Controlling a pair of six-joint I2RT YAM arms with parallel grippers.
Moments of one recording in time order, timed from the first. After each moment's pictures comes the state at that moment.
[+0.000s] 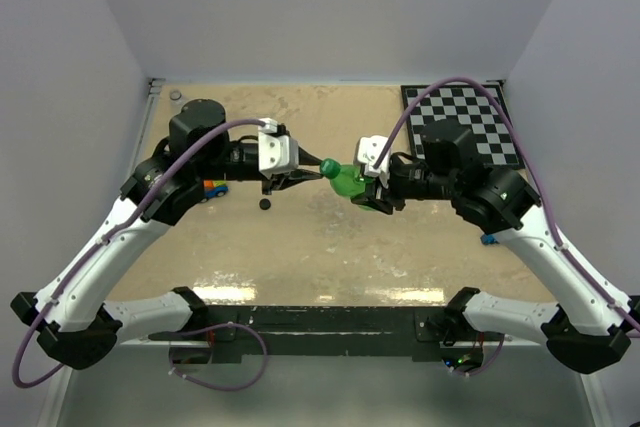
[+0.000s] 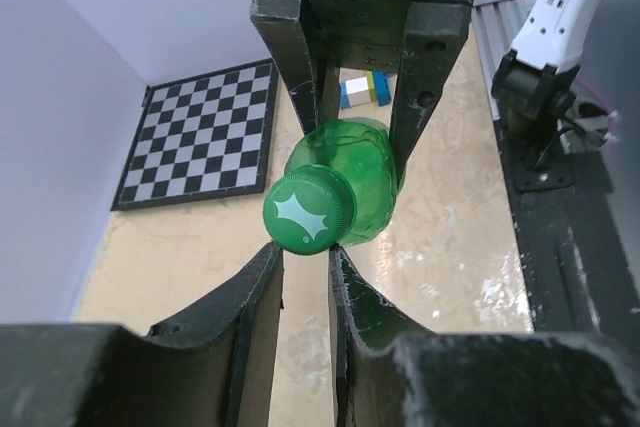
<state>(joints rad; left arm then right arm) -0.70 1.12 1.45 -0.54 0.72 0.44 0.75 1.09 1.41 -0.82 -0.44 -0.49</state>
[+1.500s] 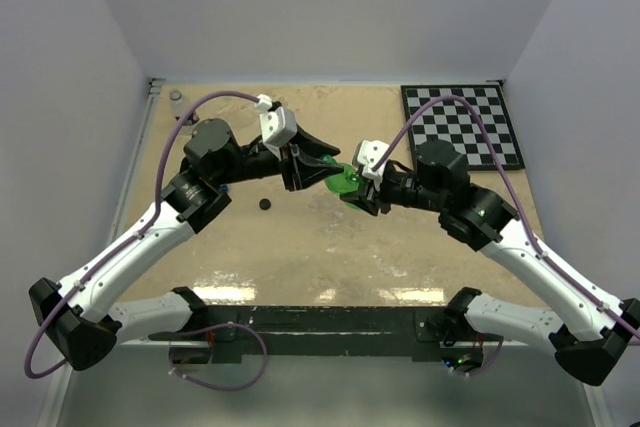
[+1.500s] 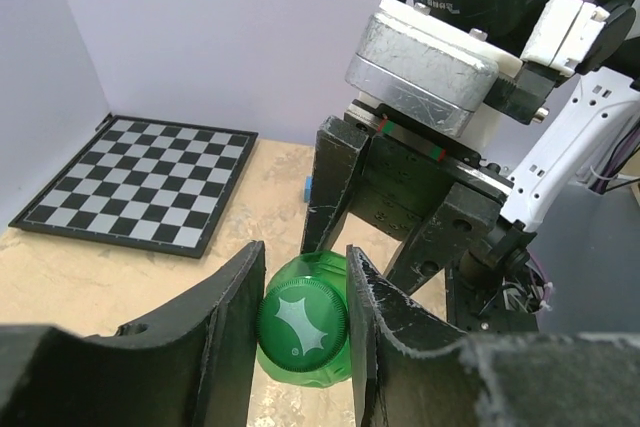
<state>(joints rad) -0.70 1.12 1.13 0.11 0.68 -0.09 0.76 1.00 1.10 -0.43 -0.38 -0.34</state>
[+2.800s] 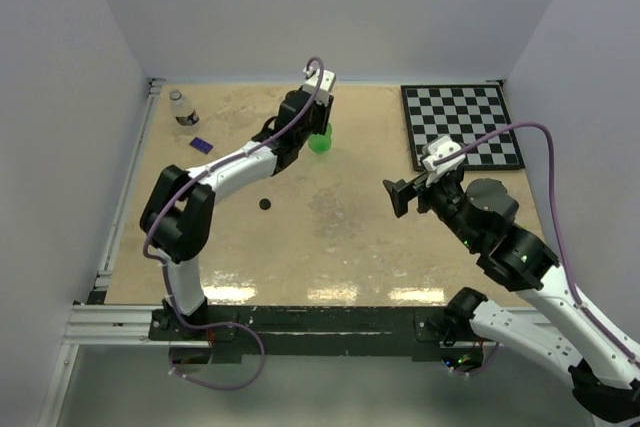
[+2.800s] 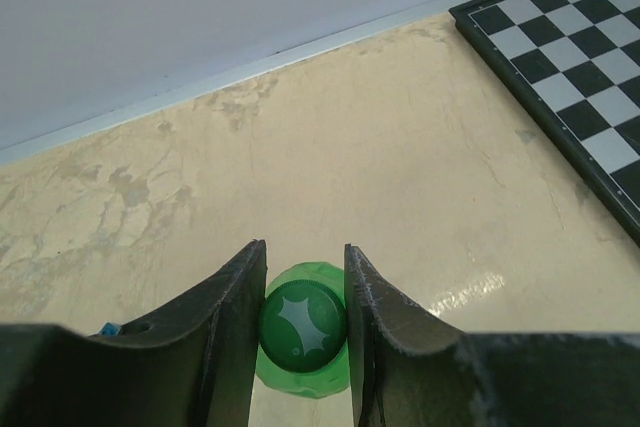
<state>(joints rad) -0.61 1.85 1.37 0.22 -0.22 -0.01 0.76 0.68 0.93 -0.38 0.25 -0.10</state>
